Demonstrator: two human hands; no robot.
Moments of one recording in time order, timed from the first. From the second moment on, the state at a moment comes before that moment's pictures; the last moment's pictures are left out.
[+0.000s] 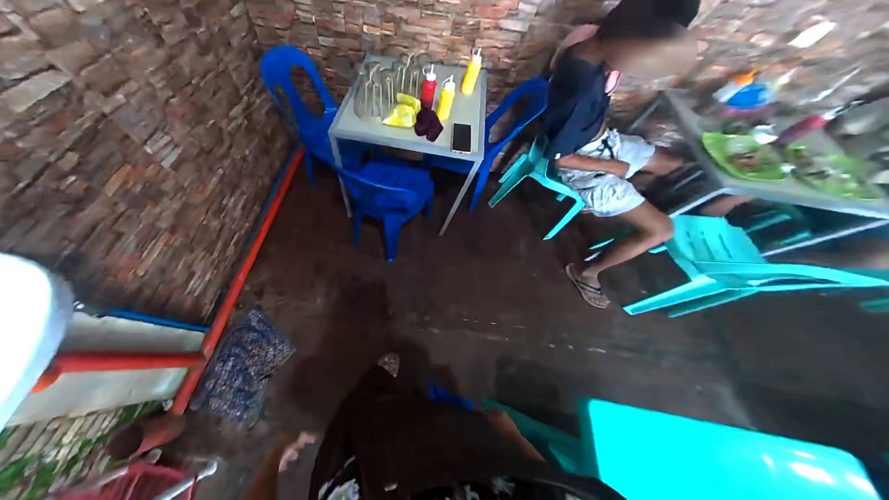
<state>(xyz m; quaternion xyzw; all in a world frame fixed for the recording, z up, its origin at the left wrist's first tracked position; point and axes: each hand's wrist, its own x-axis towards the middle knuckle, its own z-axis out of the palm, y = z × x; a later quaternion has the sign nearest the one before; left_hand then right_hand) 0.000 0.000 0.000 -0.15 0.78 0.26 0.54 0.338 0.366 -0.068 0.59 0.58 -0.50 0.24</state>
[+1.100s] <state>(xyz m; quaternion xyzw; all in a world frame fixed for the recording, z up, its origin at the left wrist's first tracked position) -0.285 0.813 0.083 0.51 0.60 0.15 0.60 -0.295 0.995 0.060 0.55 0.76 -0.29 0.19</state>
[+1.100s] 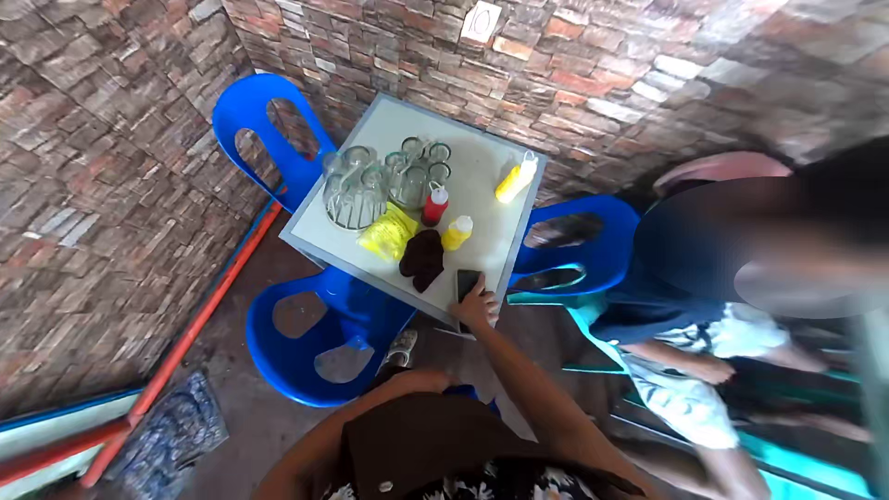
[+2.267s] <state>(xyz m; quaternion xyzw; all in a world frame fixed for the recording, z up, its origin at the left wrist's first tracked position) -0.261 0.974 0.110 0.63 0.50 0.13 0.57 -0.099 1.017 0.209 0.36 0.57 -0.73 0.07</state>
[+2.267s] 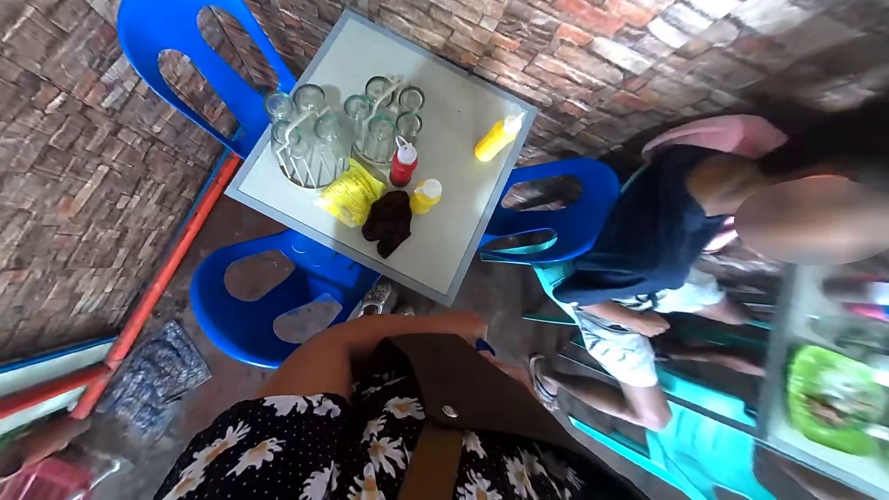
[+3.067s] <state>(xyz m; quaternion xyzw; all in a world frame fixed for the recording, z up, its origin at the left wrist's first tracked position) -0.444 0.971 0.065 0.17 0.79 0.53 0.25 -0.366 1.253 0.116 0.43 0.76 -0.49 -0.02</state>
